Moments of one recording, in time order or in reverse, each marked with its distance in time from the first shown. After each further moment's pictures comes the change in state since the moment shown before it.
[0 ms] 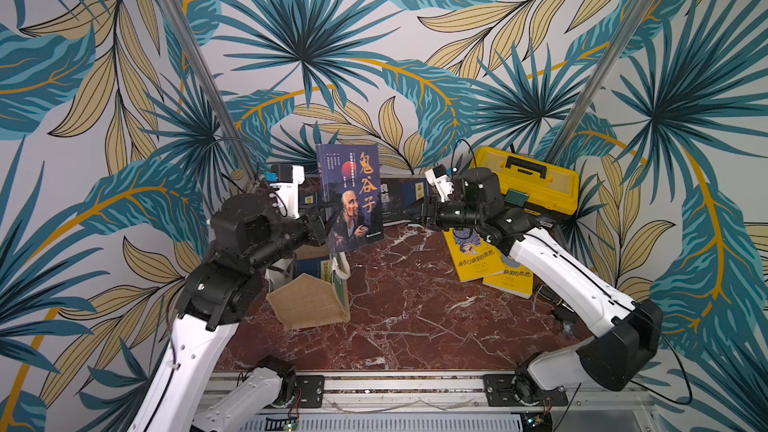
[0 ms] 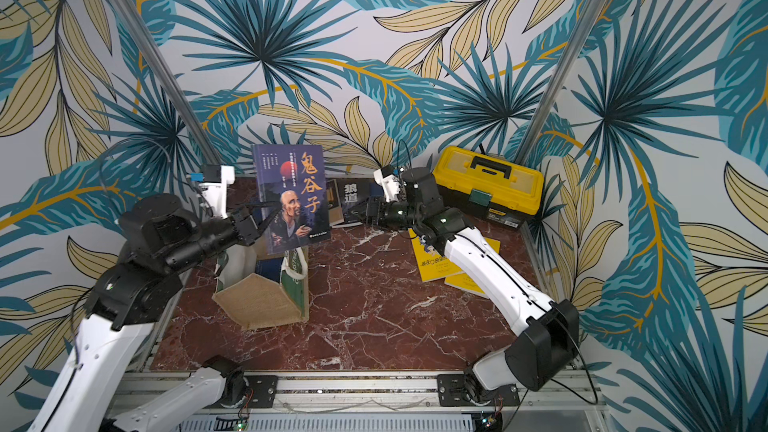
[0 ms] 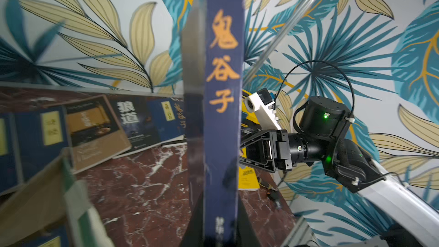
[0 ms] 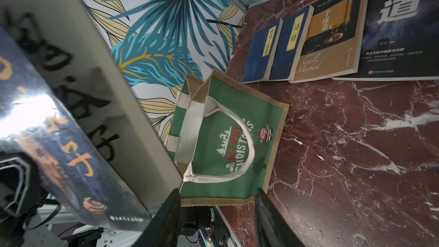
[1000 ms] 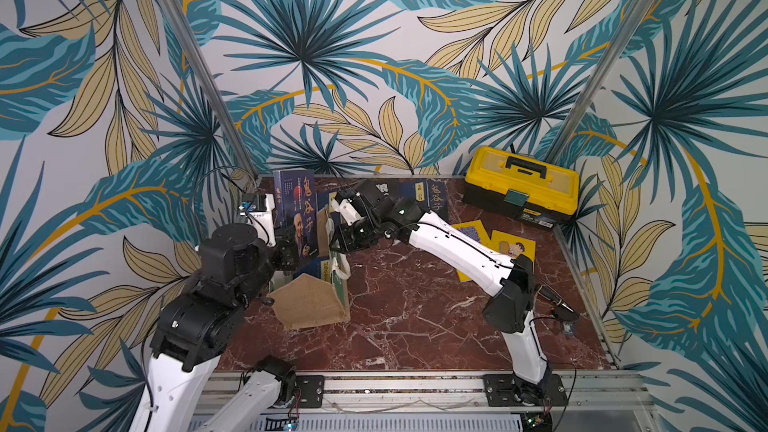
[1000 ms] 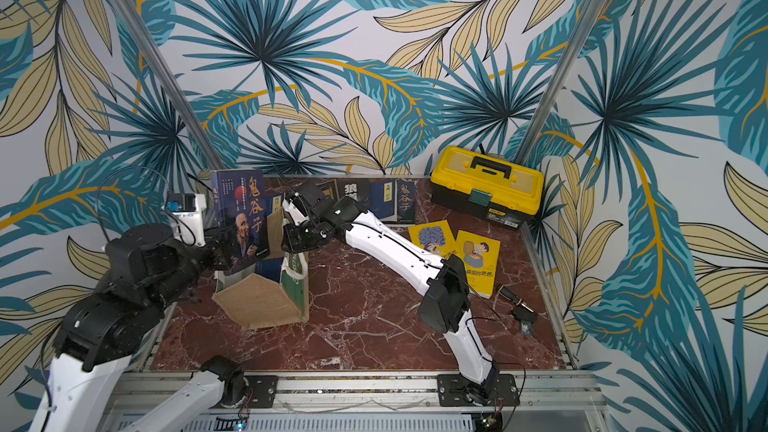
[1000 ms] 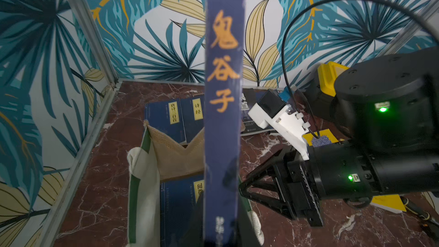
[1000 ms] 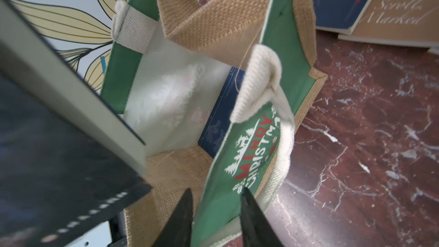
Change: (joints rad) left arm 0.000 -0.076 -0.072 -0.235 -0.406 0.201; right arm 0.365 0.603 0.732 -0.486 0.280 -0.166
